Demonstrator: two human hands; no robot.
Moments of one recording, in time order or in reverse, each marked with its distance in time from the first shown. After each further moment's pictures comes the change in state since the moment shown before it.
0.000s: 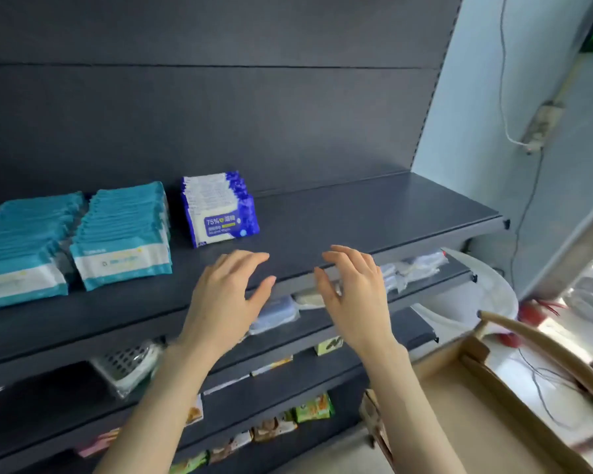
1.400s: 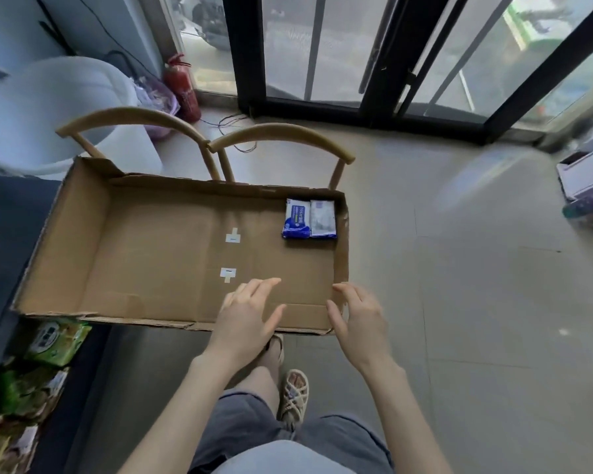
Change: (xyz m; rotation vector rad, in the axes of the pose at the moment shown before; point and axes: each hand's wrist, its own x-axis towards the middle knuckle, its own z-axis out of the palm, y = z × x) left_hand -0.326 0.486 0.281 -0.330 -1.238 0.534; right_hand -0.539 0.197 -0.397 -0.374 -0.001 1.346
